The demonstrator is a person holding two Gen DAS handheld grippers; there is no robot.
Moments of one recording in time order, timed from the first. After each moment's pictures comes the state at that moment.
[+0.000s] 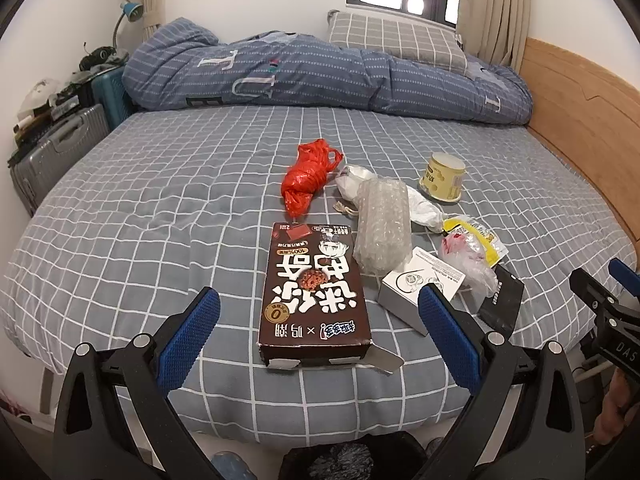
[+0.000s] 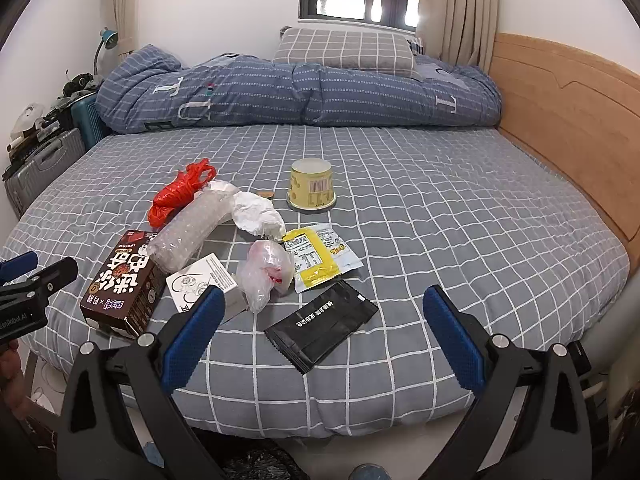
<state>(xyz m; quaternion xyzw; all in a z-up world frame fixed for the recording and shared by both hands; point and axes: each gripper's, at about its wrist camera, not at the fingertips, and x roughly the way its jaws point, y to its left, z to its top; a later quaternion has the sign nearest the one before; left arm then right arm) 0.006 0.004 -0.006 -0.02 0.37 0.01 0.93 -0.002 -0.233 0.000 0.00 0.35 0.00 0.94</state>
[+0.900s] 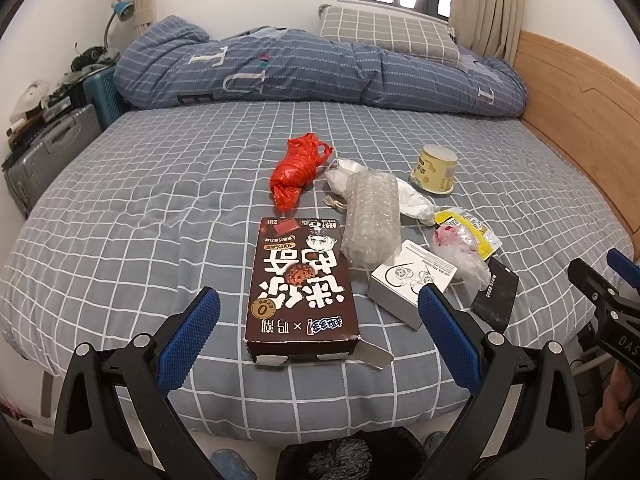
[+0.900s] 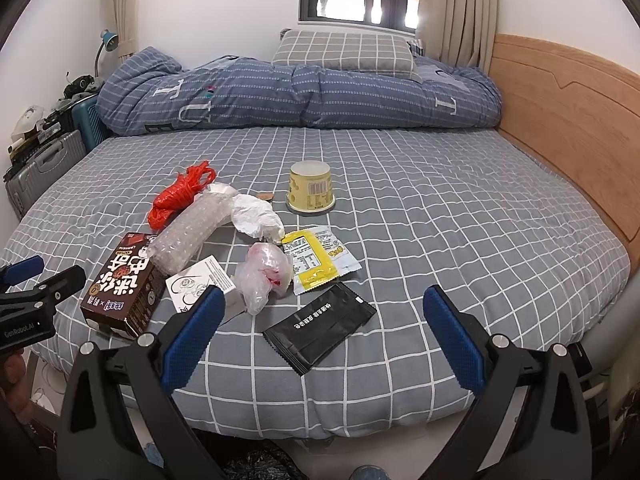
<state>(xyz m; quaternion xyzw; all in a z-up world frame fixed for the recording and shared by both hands) 0.008 -0.008 -0.009 -0.01 0.38 0.00 0.93 -0.003 -0.238 0.001 0.00 0.35 0.00 0.94</state>
